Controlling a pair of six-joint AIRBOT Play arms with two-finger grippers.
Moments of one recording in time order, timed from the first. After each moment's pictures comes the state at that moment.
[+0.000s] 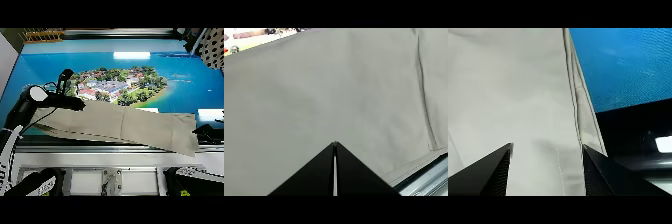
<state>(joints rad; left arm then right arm) -0.15 -1.17 0.99 1.03 -1.04 -1.15 -1.03 -1.43 0.88 -1.09 1.26 0.84</state>
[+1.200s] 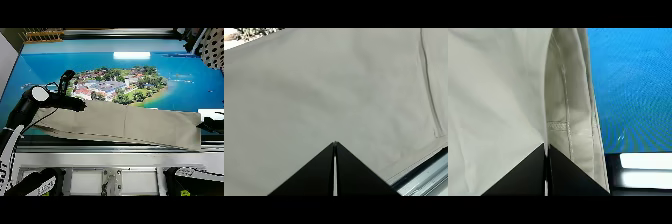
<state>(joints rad) -0.16 -1.18 0.99 1.03 -1.05 -1.15 -0.93 -1.46 1.01 -1.12 1.25 0.84</state>
